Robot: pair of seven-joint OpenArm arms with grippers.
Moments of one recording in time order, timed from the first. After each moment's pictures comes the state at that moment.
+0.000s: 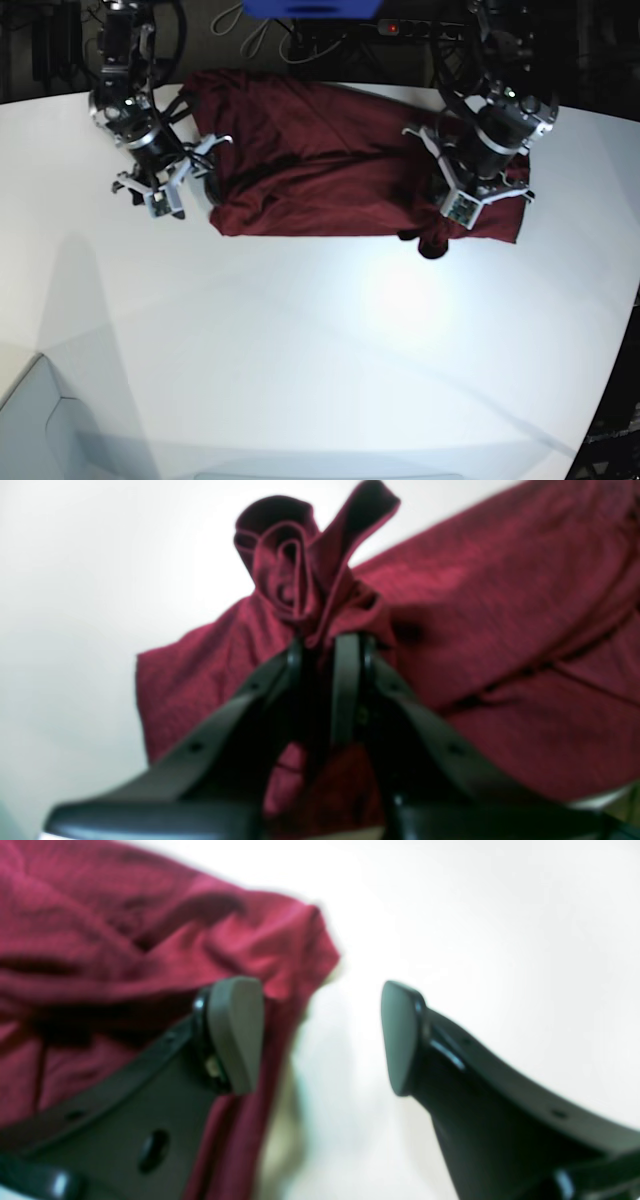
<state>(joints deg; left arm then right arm) 17.0 2.7 -13.7 112.1 7.2 -40.0 38.9 -15.3 3.9 11.6 92.3 -2.4 30.6 -16.2</state>
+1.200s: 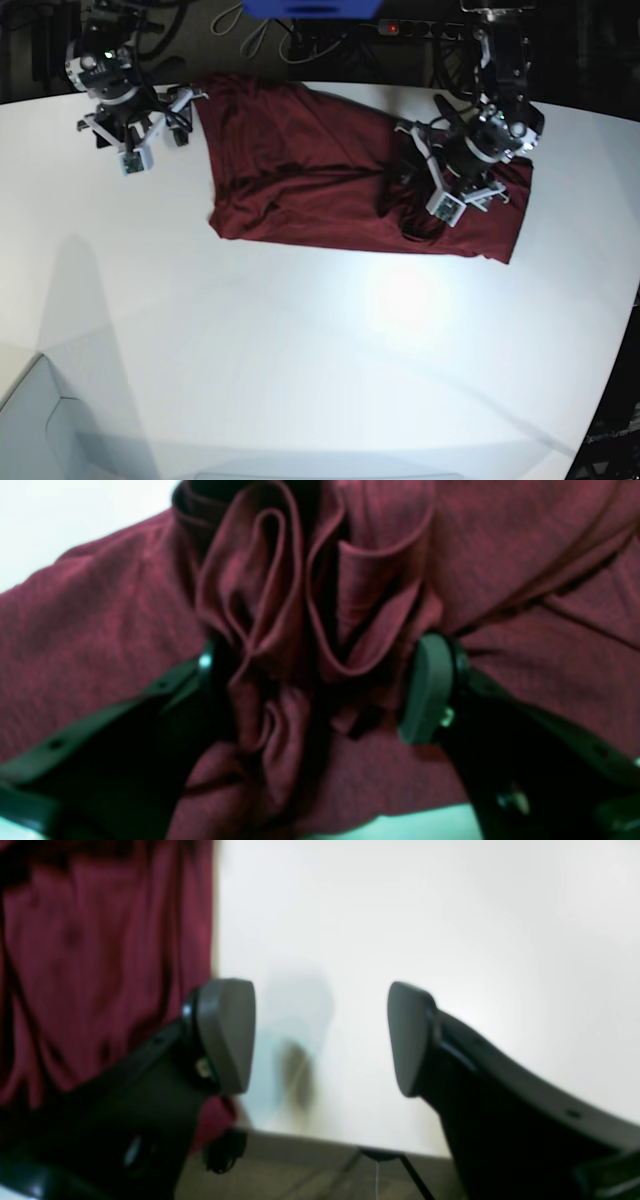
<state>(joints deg) 12.1 -2.1 -11.2 93.8 5.0 -40.0 34.7 -25.8 -4.9 21.4 112.4 -2.0 30.6 -45.2</state>
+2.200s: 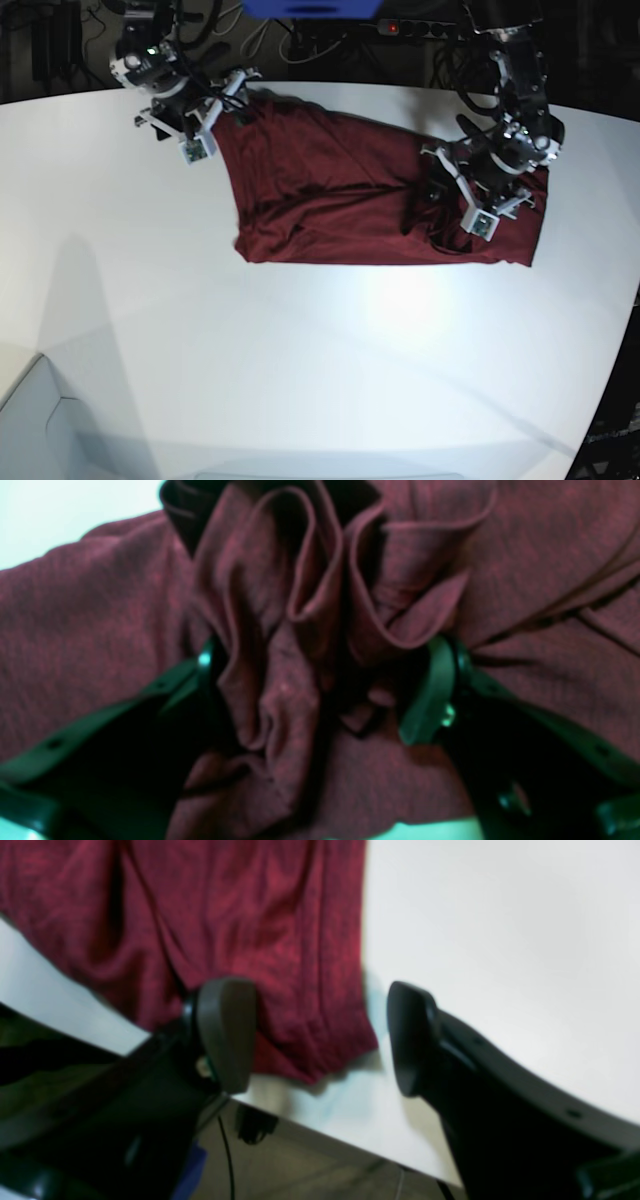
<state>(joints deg) 8.1 -2.1 -19.2 89.0 3.9 -40.2 33.6 -26.9 -5.2 10.3 106.6 -1.9 30.6 -44.2</state>
